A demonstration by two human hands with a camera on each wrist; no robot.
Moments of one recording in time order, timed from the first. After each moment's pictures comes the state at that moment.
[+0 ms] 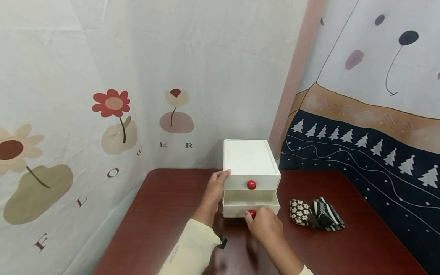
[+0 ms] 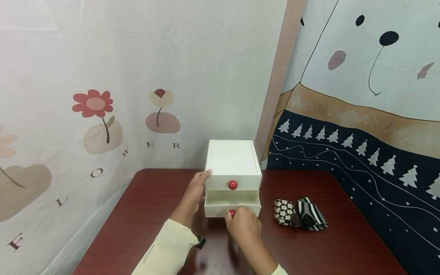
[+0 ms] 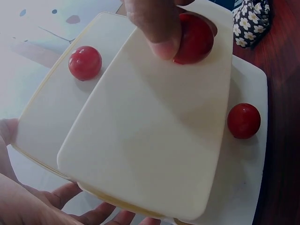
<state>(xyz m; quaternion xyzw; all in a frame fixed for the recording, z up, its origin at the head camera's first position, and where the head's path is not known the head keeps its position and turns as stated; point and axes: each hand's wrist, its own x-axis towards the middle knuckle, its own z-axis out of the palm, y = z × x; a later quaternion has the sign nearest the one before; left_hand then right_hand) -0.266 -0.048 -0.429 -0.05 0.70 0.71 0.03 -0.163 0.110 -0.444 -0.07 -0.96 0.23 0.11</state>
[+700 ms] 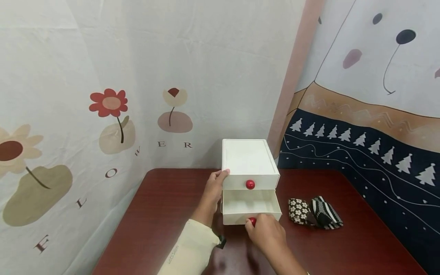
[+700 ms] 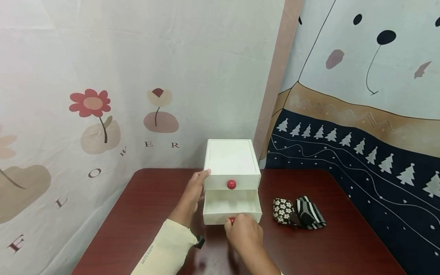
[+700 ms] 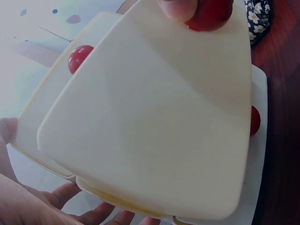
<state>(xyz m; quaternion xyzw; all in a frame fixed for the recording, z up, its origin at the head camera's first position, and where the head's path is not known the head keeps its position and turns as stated) -0.266 -0.049 -0.428 -0.06 0.69 0.72 0.04 -0.142 0.112 -0.444 -0.06 -0.97 0.21 0.10</state>
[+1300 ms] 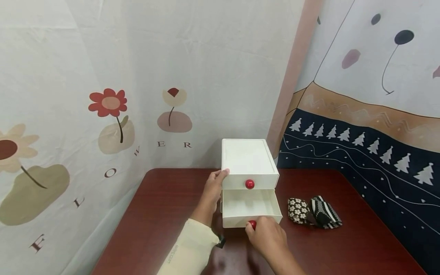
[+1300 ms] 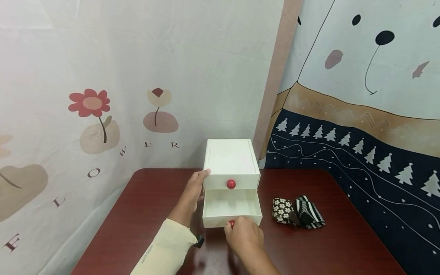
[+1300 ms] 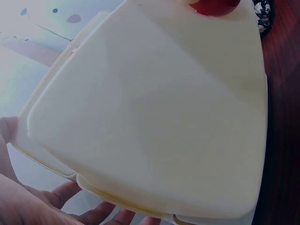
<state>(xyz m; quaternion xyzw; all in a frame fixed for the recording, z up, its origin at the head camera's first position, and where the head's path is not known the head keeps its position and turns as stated) -0.266 -0.050 -0.429 -0.05 0.69 0.72 0.04 -0.133 0.113 -0.444 -0.06 -0.97 0.20 0.10</state>
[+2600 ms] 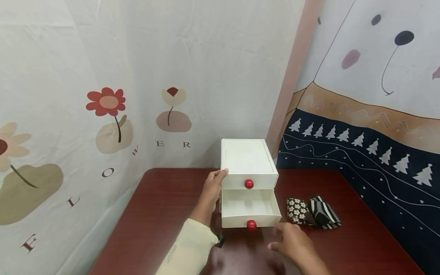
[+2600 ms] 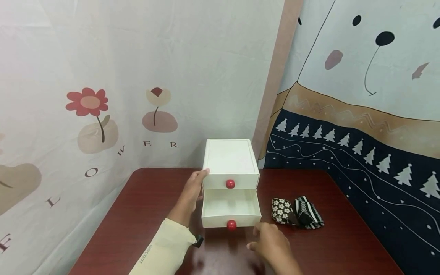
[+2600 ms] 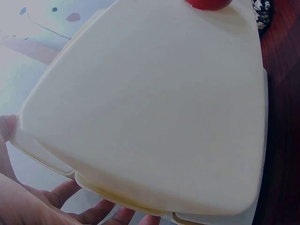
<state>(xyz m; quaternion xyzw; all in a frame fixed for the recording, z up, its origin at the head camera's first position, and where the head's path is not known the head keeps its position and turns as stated) -0.269 -0.050 -0.429 -0.05 0.69 0.72 0.04 -0.121 0.188 -0.445 -0.02 -0.97 0.24 -0.01</state>
